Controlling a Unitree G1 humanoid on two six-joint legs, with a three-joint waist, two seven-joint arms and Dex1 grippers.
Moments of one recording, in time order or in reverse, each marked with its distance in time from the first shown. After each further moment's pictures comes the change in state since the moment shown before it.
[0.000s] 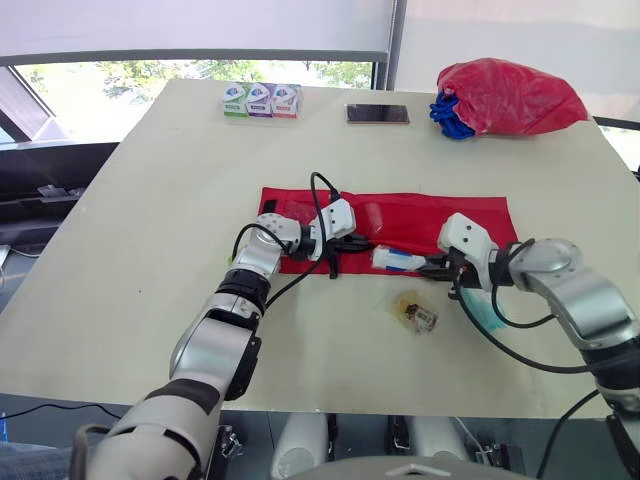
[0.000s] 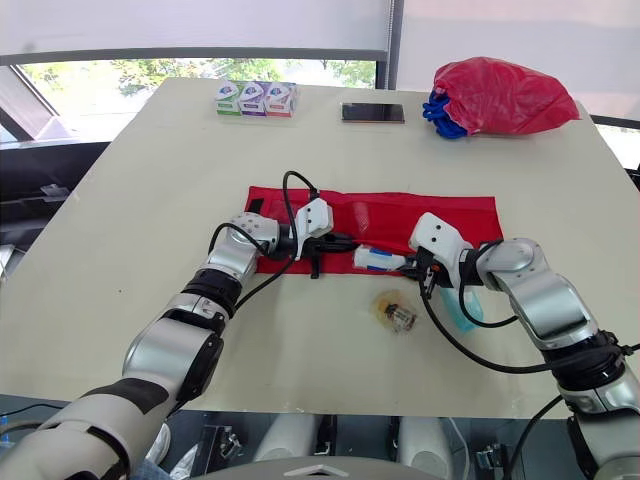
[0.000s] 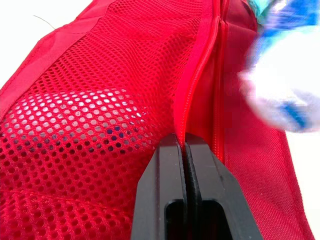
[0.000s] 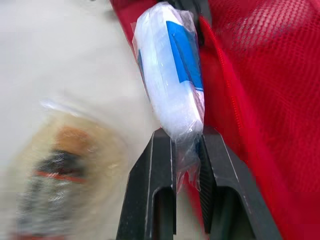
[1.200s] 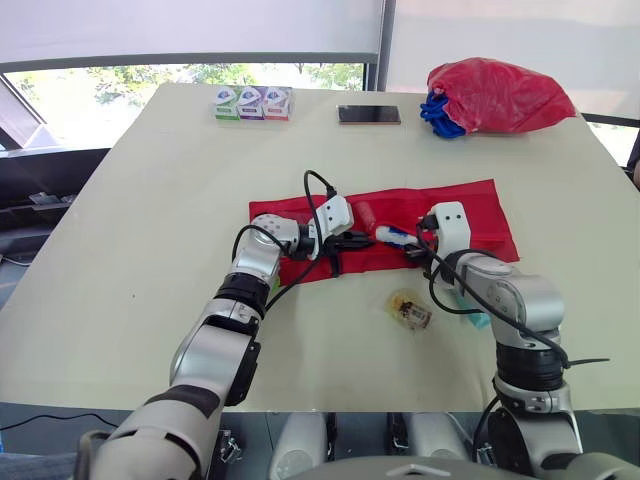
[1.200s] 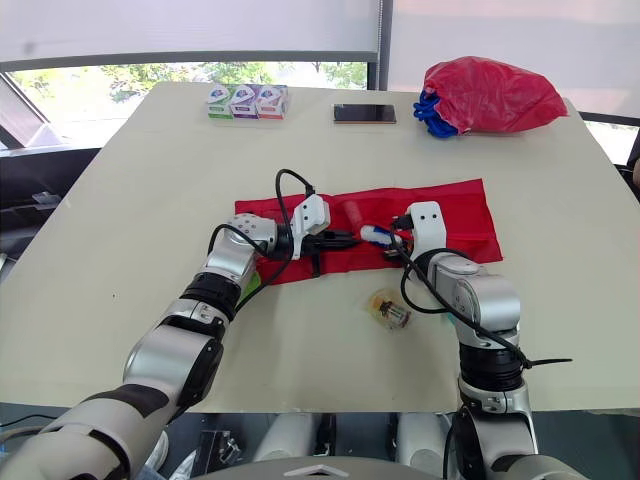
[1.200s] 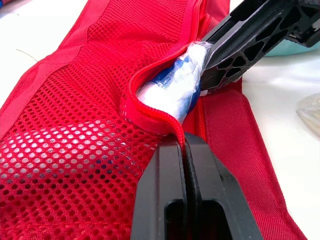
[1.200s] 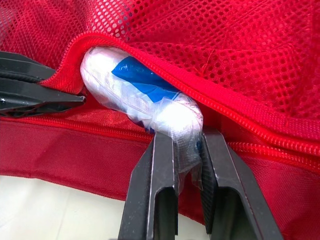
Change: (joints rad) left arm 0.037 -0.016 0.026 -0.081 -0.025 0.045 -0.006; right arm -0.029 0.625 -0.249 0.019 -0.024 0.367 -0.711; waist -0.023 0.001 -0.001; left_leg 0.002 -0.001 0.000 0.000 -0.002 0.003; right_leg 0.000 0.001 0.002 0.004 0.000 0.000
